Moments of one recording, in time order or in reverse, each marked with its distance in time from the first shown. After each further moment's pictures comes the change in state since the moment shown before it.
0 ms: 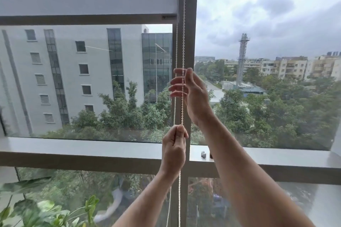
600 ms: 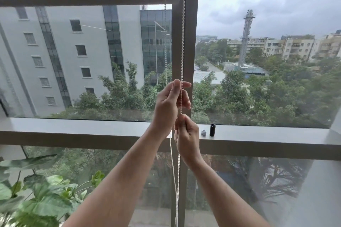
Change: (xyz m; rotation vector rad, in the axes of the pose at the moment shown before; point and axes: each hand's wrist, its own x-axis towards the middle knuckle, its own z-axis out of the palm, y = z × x) left_hand 0.037 0.032 -0.010 -0.194 -0.201 -0.037; right_hand -0.127 0.123 -0.001 -0.146 0.188 0.079
